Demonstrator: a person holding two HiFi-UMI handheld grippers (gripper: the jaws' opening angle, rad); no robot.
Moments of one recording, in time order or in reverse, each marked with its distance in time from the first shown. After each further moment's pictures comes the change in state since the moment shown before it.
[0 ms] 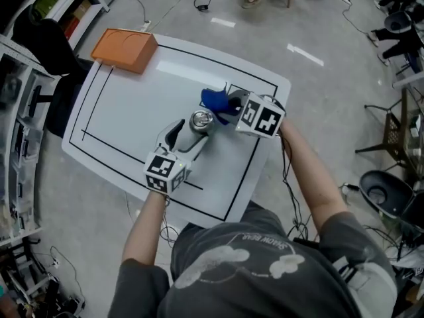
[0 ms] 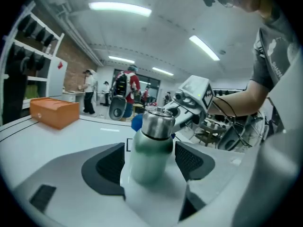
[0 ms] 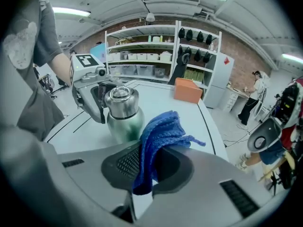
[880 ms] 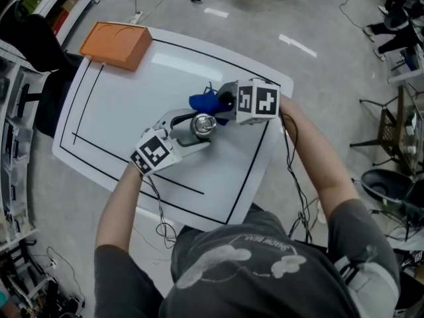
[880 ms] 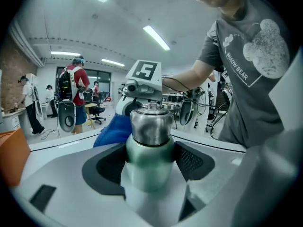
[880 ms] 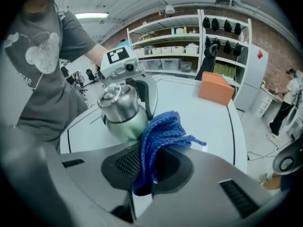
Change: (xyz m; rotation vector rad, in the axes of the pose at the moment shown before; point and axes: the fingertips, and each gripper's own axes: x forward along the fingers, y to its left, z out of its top) left arm 0.025 -0.014 -0.001 0.393 0.115 -0.521; right arm 0.023 0.003 0.012 -0.158 0.070 0.319
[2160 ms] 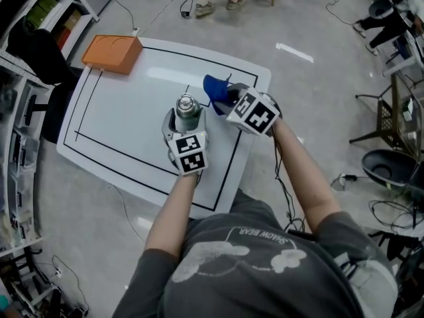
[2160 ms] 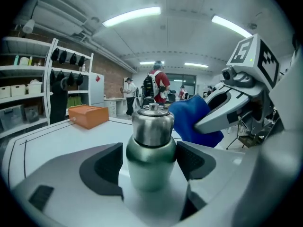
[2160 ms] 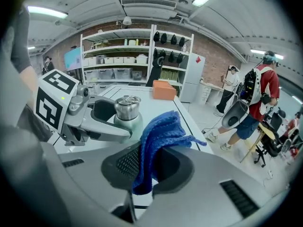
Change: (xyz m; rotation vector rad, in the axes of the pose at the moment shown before) left arm 0.008 0.016 0.003 -0.491 -0.025 1.034; right arm -0.078 0.031 -0.035 0.369 -0.097 -0.545
